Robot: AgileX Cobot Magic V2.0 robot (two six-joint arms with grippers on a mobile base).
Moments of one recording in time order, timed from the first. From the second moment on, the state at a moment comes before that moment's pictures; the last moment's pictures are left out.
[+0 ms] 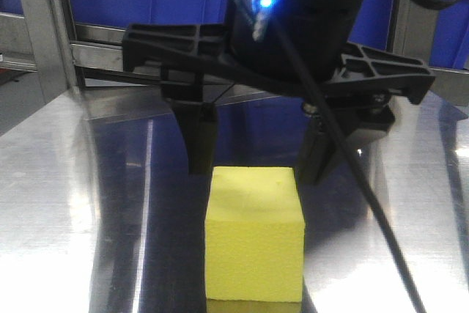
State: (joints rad) left arm -0.02 -0.01 0.00 -0.01 0.05 0.04; right arm 0.96 1.57 -1.13 -0.15 0.84 1.07
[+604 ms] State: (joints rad) left arm -0.02 -0.01 0.00 -0.01 0.05 0.04; right arm 0.97 1.67 -1.13 -0.16 0.85 1.07
